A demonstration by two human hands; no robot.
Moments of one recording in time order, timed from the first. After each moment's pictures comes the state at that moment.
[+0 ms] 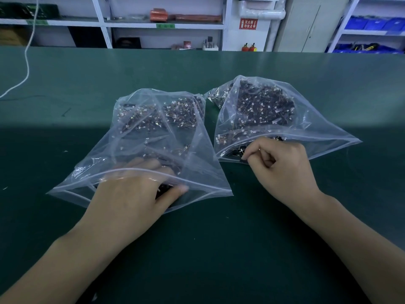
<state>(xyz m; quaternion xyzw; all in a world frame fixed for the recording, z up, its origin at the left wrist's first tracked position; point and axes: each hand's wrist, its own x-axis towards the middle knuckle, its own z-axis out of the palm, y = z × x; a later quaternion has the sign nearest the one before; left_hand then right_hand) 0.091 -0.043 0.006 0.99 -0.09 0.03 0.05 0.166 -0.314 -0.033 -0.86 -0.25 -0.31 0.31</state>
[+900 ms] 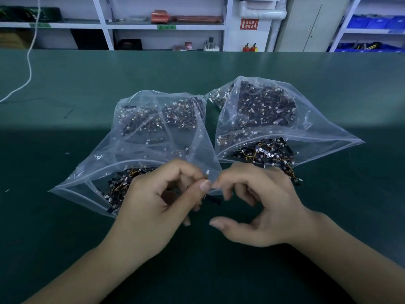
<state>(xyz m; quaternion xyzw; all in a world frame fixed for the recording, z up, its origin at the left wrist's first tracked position) 0.081 -0.064 -0.025 0.79 -0.22 0.16 0.56 0.124 -0.284 -0.029 -0.74 -0.47 -0.24 0.42</state>
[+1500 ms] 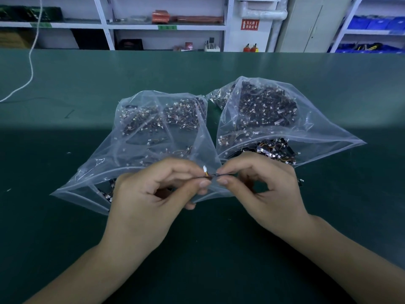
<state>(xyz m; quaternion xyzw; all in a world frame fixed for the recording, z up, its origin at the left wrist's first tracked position) 0.080 -0.064 -0.024 0.74 -0.18 0.22 0.60 0.131 -0.277 -0.035 -0.74 -0.39 -0.26 0.49</state>
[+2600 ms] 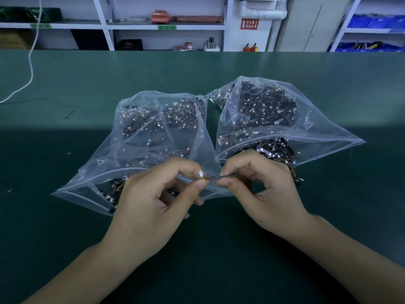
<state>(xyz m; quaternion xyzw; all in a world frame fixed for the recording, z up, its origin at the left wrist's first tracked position) 0.081 -0.063 -0.027 0.79 -0.21 0.22 0.54 0.128 -0.276 -0.033 -0.75 -0.37 -0.22 0.50</state>
